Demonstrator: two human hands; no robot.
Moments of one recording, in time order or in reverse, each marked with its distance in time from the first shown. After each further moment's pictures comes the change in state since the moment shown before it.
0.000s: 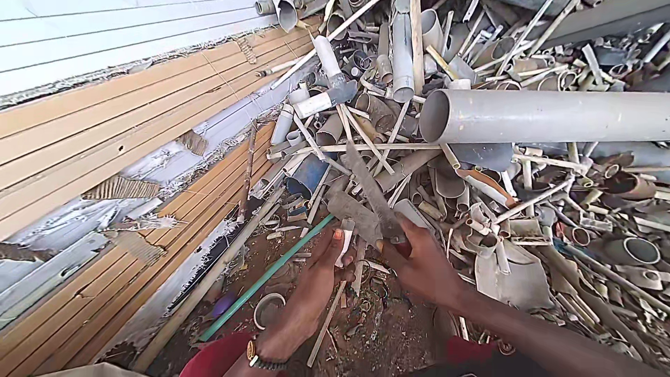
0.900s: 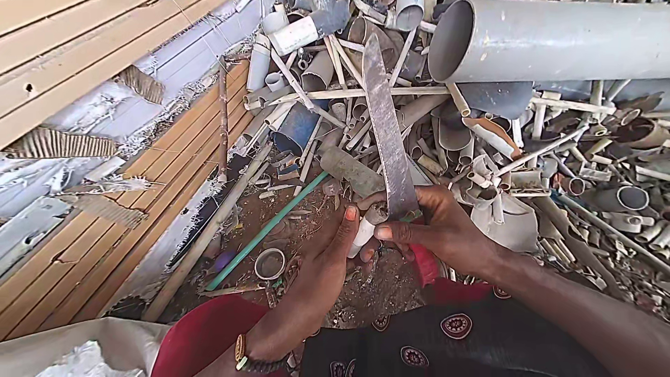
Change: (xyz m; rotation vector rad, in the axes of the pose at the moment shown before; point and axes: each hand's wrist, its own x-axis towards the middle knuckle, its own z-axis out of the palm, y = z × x) left_hand -0.018 -0.019 0.006 -0.052 -0.157 -0.023; right_hand -0.010 0.009 -0.007 0.772 -0.245 0.152
